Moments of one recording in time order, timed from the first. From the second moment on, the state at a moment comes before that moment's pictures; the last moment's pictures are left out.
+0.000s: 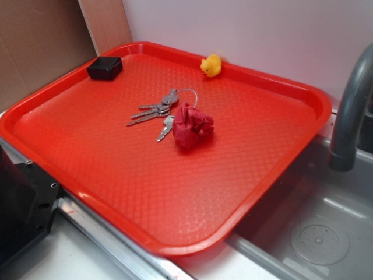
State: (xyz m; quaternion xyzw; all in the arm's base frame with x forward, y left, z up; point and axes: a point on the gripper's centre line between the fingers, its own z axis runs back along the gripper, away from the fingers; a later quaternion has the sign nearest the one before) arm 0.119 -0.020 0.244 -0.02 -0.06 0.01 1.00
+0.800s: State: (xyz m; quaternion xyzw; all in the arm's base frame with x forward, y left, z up) arm 0.190 -0.045 0.188 -0.03 0.00 -0.13 0.99
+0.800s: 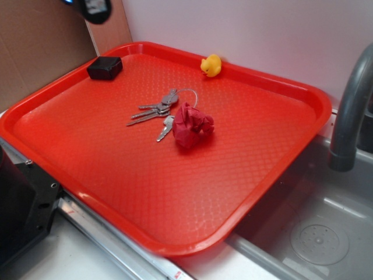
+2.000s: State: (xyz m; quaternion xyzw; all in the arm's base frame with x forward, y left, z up) arm 0.254 -0.101 0.018 -0.04 0.00 -0.45 0.89
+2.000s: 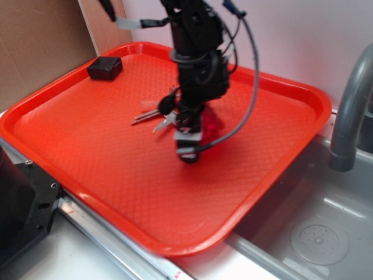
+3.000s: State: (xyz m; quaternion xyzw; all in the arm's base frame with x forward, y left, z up) arm 0.182 0.007 0.179 -0.05 -0.03 -0.15 0.99
